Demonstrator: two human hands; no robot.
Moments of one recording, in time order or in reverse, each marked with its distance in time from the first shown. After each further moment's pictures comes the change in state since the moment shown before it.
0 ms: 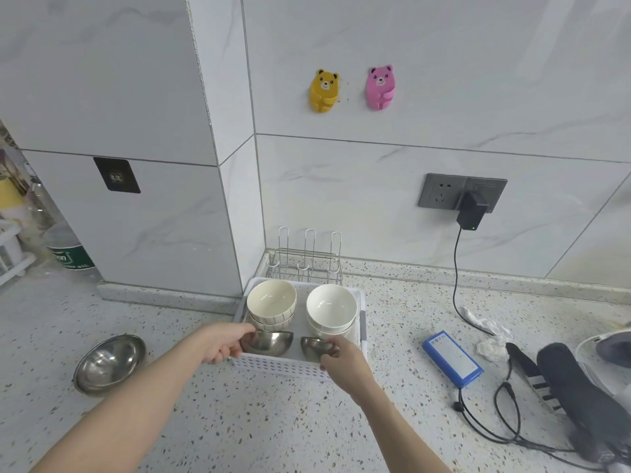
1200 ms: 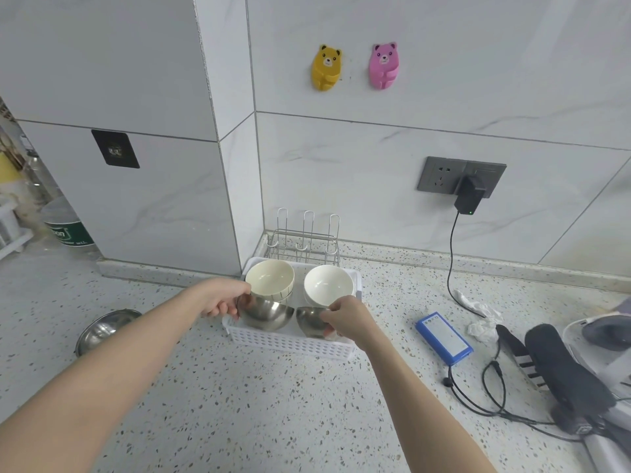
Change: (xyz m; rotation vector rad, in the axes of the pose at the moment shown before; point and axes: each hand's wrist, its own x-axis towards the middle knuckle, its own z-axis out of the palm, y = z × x) left_hand -0.028 0.031 -0.021 0.189 0.042 0.043; right_hand 0.013 -0.026 -0.034 -0.107 -0.014 -0.027
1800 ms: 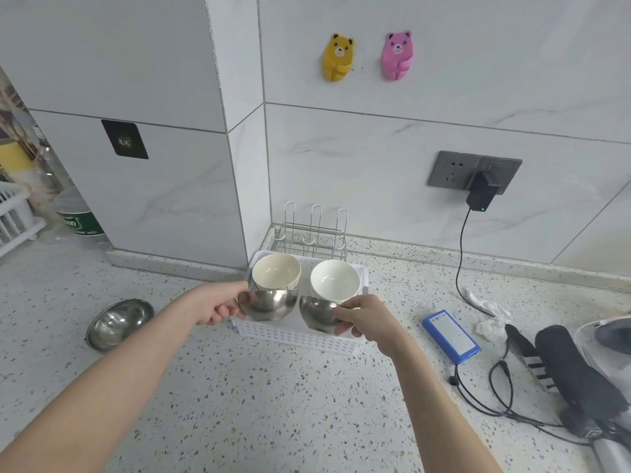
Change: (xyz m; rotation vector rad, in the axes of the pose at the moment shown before) left_hand -0.004 -0.032 0.010 -0.369 -0.055 0.018; right_hand -0.027 0.005 -0.022 0.312 -0.106 -0.037
